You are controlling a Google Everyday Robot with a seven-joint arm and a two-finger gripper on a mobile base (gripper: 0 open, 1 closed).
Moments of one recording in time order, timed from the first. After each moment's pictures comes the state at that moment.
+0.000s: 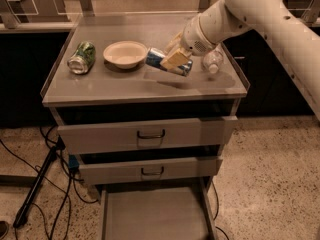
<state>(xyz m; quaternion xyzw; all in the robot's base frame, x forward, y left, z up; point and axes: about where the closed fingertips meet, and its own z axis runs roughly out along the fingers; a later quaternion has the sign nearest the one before) 0.687 -0.041 0.893 -0.61 0.69 0.12 0.37</state>
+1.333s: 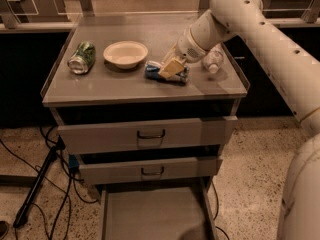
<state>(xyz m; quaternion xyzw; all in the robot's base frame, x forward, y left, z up) 0.704 -0.036 0.844 -0.61 0.72 0.14 0.31</state>
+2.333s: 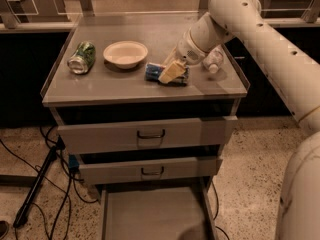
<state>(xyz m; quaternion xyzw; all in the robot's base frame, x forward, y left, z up) 0.704 -0.036 0.844 -0.61 0.72 0.14 0.31</state>
